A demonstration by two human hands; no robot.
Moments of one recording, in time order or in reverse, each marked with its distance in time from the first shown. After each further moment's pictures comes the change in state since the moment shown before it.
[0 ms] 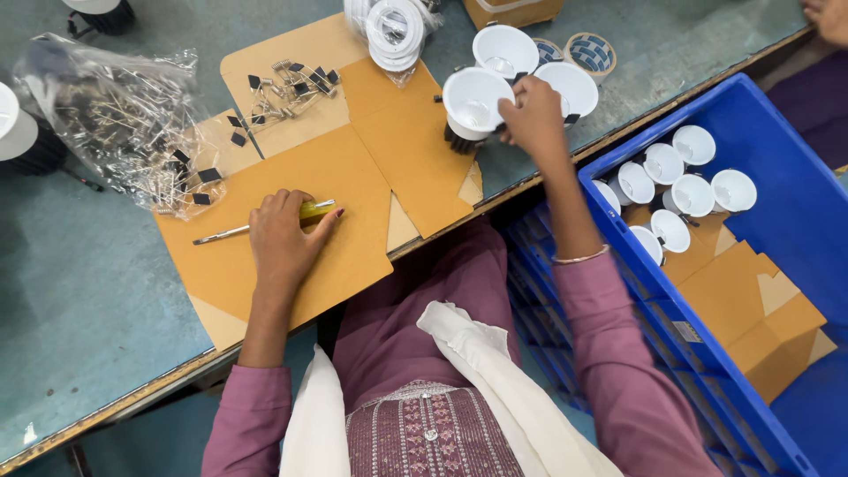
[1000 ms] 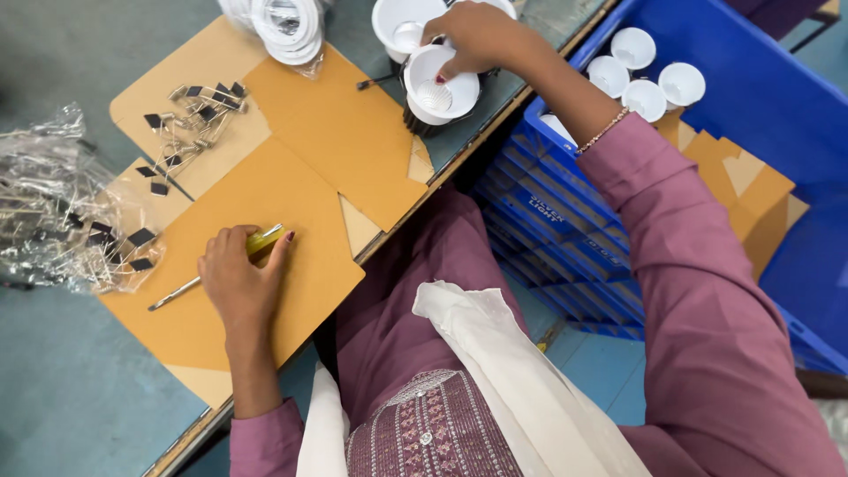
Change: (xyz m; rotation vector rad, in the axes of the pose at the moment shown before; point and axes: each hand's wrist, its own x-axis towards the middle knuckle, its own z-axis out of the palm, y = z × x) left_hand -0.002 -0.009 0.000 0.010 -0.080 0.013; right_hand 0.068 0.046 -0.048 -0.800 -0.451 -0.318
